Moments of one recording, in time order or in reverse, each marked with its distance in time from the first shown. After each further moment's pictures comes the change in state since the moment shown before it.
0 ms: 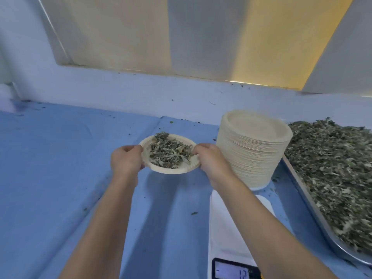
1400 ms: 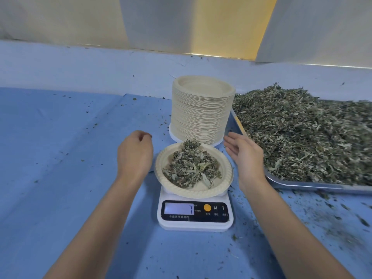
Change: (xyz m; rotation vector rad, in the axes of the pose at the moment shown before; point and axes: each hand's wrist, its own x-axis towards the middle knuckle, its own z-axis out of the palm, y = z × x) left_hand -0.131 -0.033 0.038 0.437 -0.262 0.328; right_hand -0.089 0.072 -0.145 0.390 0.415 -0.074
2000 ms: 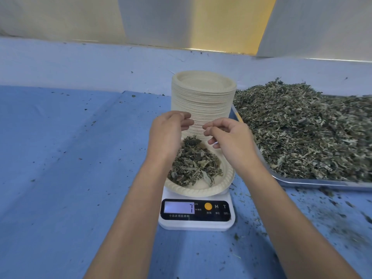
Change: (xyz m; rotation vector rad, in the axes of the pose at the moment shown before) left_hand -0.013 0.053 0.028 -0.464 -0.277 0.004; right_hand -0.001 -0.022 0.025 -0.439 -0.237 -0.250
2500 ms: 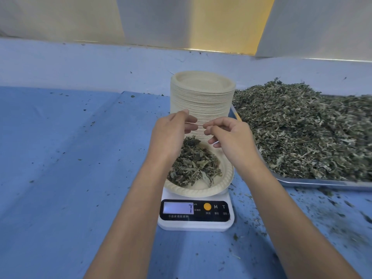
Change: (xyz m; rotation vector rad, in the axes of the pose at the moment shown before) left_hand -0.004 0.002 0.002 0.113 -0.053 -0.008; right_hand -0.001 -0.005 -0.003 0.016 -0.002 0.030
